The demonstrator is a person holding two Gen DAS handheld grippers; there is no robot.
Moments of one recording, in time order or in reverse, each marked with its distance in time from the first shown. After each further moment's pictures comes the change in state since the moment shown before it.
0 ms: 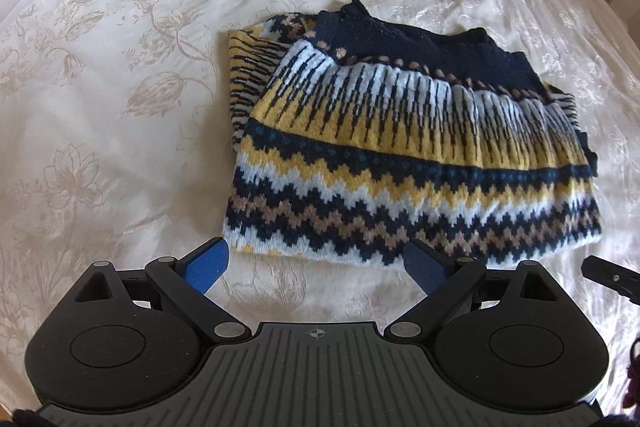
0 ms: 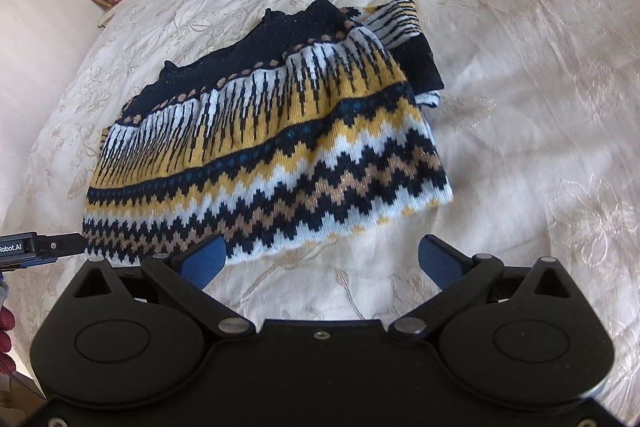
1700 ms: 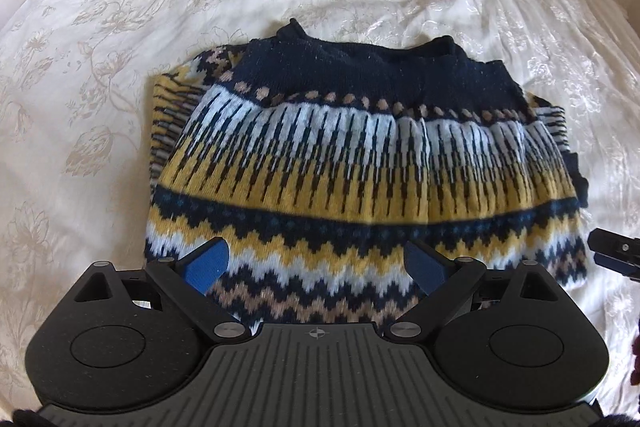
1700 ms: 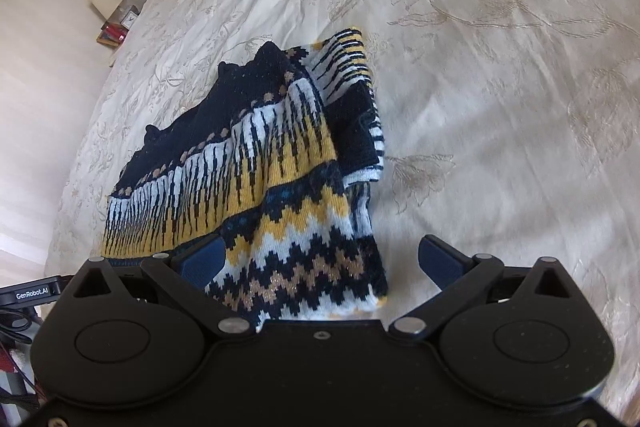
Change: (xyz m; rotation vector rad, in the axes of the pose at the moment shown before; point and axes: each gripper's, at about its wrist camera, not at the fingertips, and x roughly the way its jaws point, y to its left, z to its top) left arm 0.029 -0.072 0.051 0.042 0.002 0.031; right arm 0.023 -0.085 0.067 0.131 0.020 0.161
